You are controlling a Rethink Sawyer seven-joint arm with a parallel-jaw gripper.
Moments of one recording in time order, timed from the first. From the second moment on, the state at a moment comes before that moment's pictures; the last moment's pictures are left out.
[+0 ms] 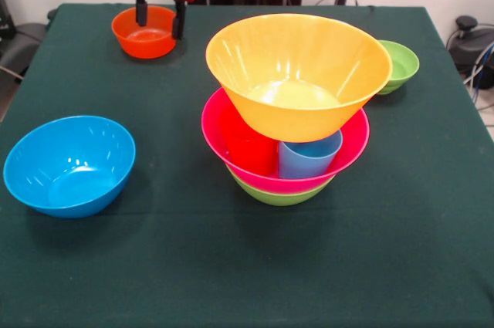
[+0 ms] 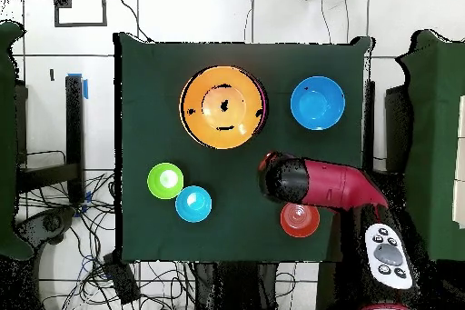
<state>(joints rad) -0.44 -0.71 -0.01 1.75 -0.32 0.46 1.99</state>
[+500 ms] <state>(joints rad) -0.50 -0.67 -0.03 1.79 -0.33 0.41 1.99</state>
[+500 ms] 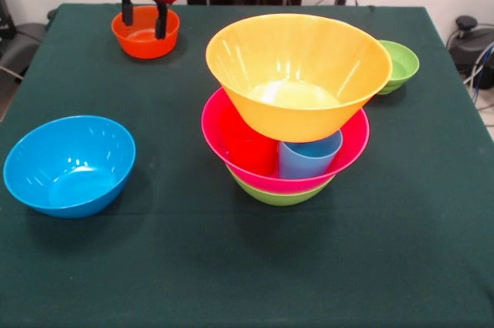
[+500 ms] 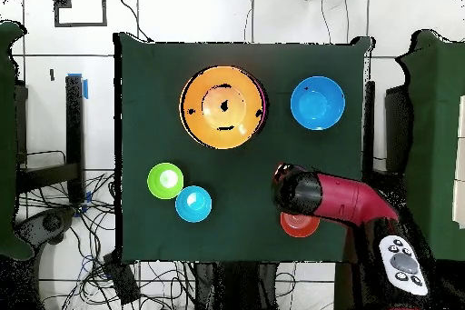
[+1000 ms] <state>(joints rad) -0.57 -0.66 -0.04 1.85 -0.34 0.40 1.99</state>
